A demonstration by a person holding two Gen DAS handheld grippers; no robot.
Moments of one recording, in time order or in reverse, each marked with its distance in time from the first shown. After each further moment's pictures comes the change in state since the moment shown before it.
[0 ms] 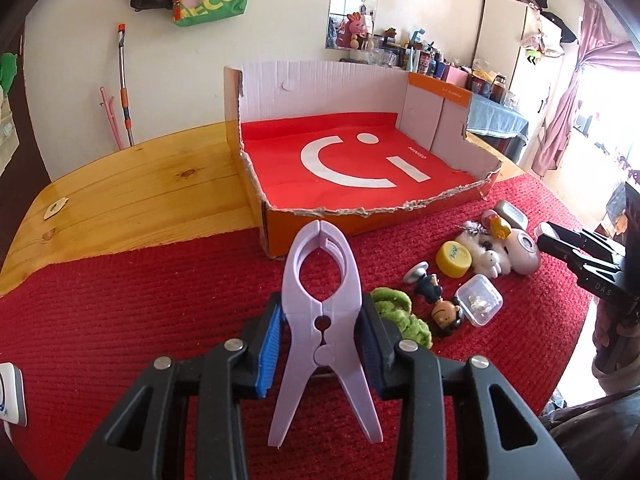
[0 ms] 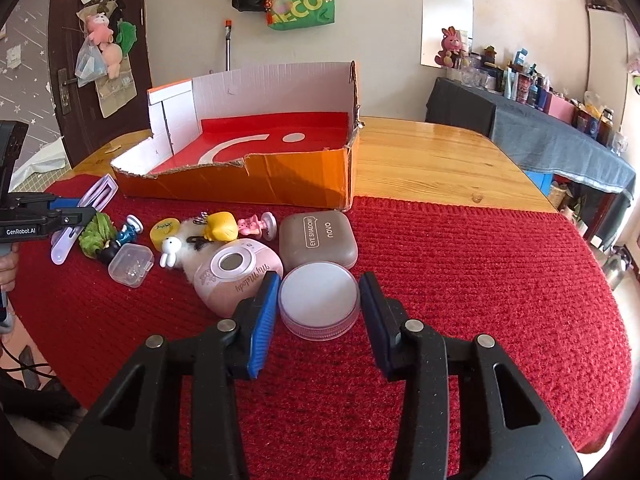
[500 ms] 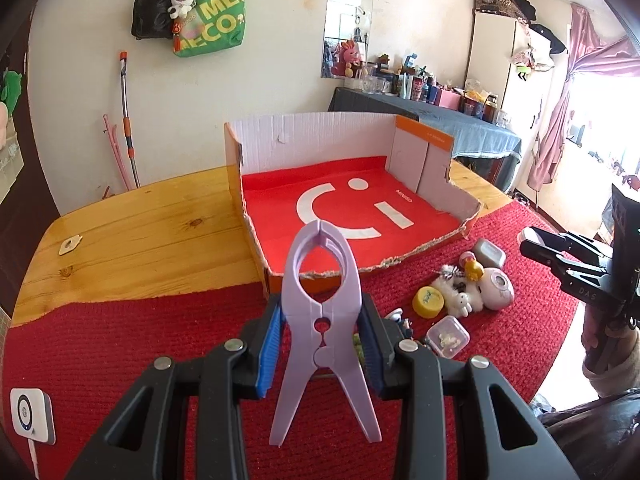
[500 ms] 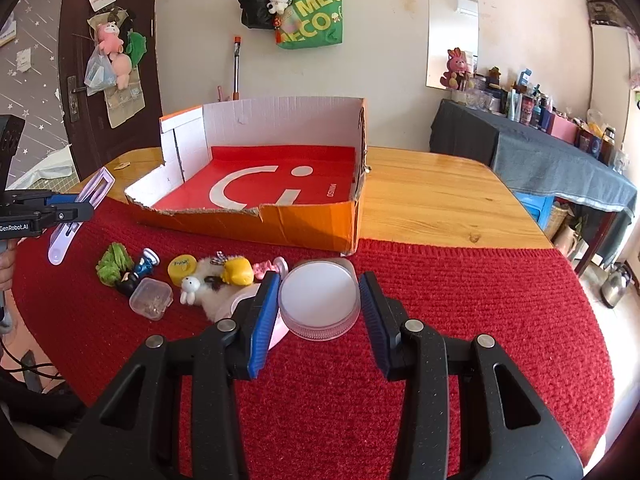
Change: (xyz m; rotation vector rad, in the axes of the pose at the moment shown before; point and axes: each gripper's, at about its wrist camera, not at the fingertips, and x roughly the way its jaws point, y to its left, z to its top) left arm -0.039 -0.009 0.030 0.019 -0.101 0.004; right arm -0.015 0.011 0.030 -0.037 -0.067 0.008
